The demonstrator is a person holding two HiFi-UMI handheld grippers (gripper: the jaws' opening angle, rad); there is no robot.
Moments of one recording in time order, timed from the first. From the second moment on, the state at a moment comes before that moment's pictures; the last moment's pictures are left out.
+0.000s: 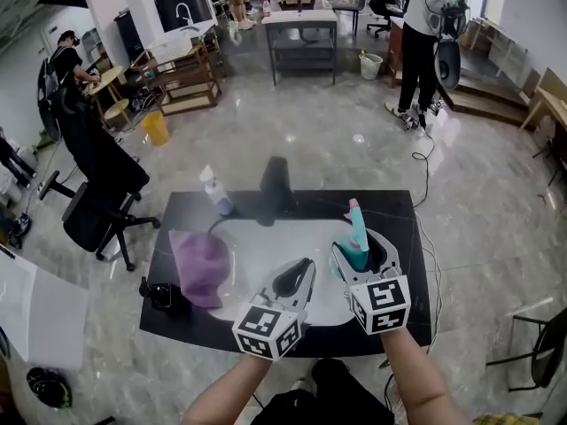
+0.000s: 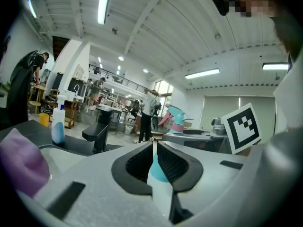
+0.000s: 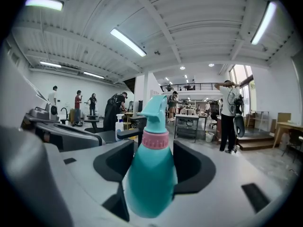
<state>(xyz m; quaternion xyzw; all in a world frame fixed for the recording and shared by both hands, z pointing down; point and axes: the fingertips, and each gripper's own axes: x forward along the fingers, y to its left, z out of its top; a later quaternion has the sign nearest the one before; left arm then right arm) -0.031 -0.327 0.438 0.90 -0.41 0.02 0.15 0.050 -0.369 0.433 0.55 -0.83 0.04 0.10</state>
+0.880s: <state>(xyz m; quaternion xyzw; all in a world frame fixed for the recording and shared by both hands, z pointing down) -0.066 -0.206 0.427 0.92 -0.38 0.02 0.14 0.031 -0.230 0.423 0.57 -0.81 0.06 0.09</state>
